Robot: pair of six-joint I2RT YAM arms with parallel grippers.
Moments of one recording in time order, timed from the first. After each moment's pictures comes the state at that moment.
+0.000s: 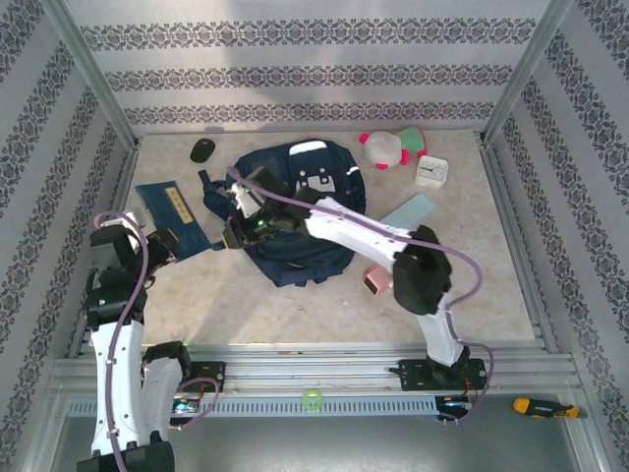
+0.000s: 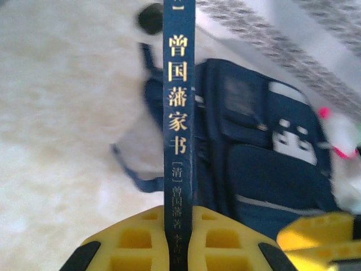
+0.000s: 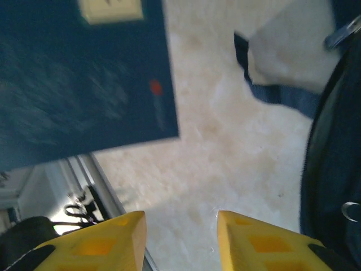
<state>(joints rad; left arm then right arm) 0.28 0.66 0.77 -0.65 0.37 -0.40 0.89 2.00 1.79 -0.57 -0.43 0.49</state>
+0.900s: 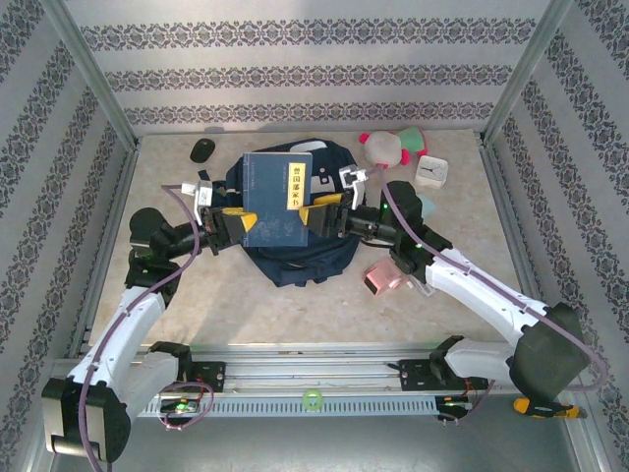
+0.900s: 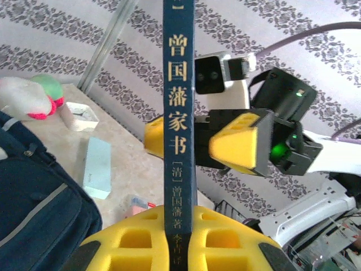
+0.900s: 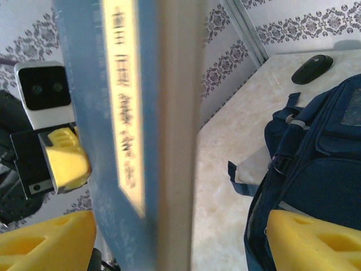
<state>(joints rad) -0.09 0.92 0.61 0.44 1.05 -0.69 0.60 1.22 0.88 0.22 -0.57 0.61</state>
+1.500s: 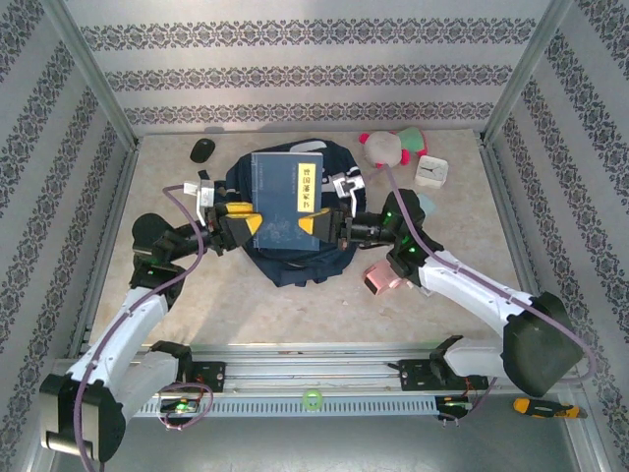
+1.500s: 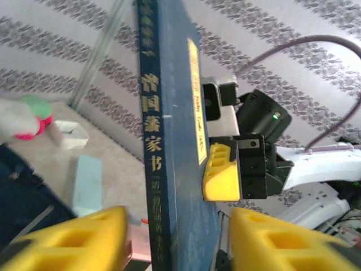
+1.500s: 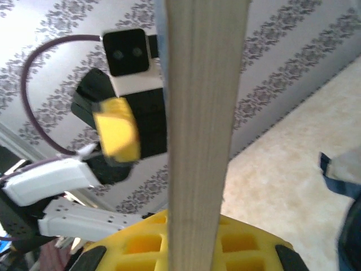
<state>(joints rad) -0.15 0.90 0.60 0.48 0.97 -0.67 0.58 1.25 0.76 0.54 -0.87 0.75</state>
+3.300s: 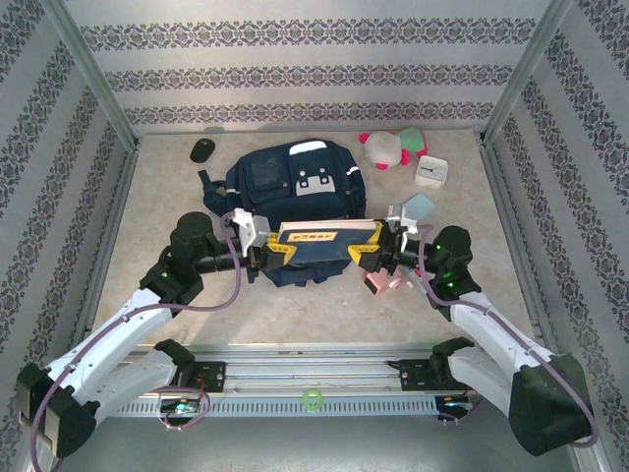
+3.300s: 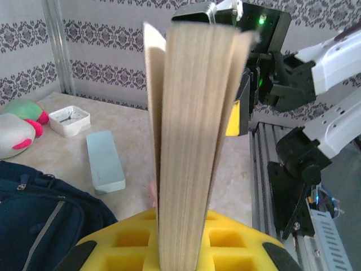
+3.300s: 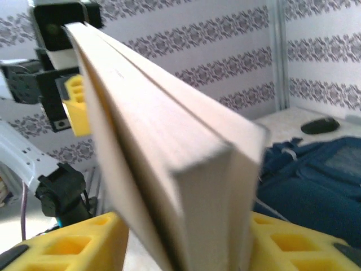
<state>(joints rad) -0.51 0.91 0.70 0.06 0.76 0.04 0.28 0.97 0.40 0.70 -1.04 0.36</state>
